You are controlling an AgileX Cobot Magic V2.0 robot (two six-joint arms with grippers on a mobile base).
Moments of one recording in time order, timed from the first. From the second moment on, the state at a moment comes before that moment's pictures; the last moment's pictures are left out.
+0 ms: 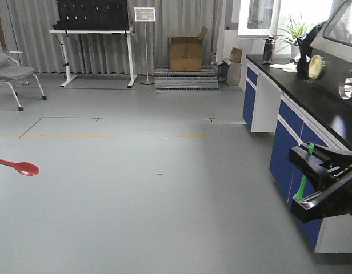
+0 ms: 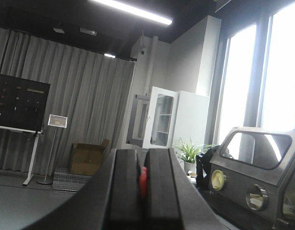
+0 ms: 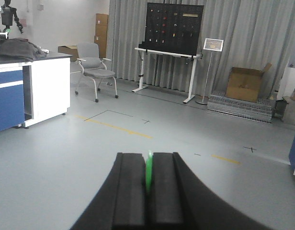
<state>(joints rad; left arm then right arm) -0.19 0.99 -0.49 0.05 -0.86 -0.30 0.13 1.08 -0.72 -0.77 -0.42 0.65</state>
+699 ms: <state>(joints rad) -0.19 0.99 -0.49 0.05 -0.86 -0.30 0.13 1.08 -0.72 -0.77 -0.42 0.65</state>
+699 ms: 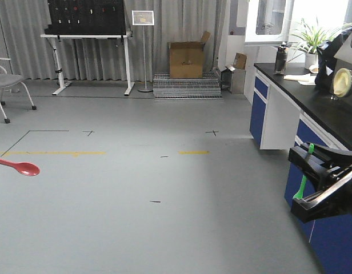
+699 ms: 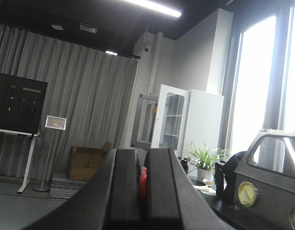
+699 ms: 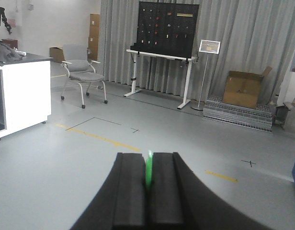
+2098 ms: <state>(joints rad) -0.19 0.99 -0.49 0.05 -0.86 -0.29 0.13 1.08 -0.72 -0.77 -0.42 0.65</state>
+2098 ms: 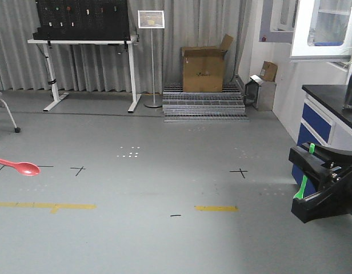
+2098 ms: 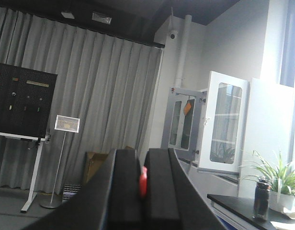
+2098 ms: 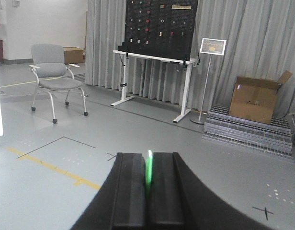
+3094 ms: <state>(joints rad) -0.19 0.99 -0.49 0.05 -0.86 -0.29 0.13 1.08 -0.71 -0.77 -0.42 0.65</state>
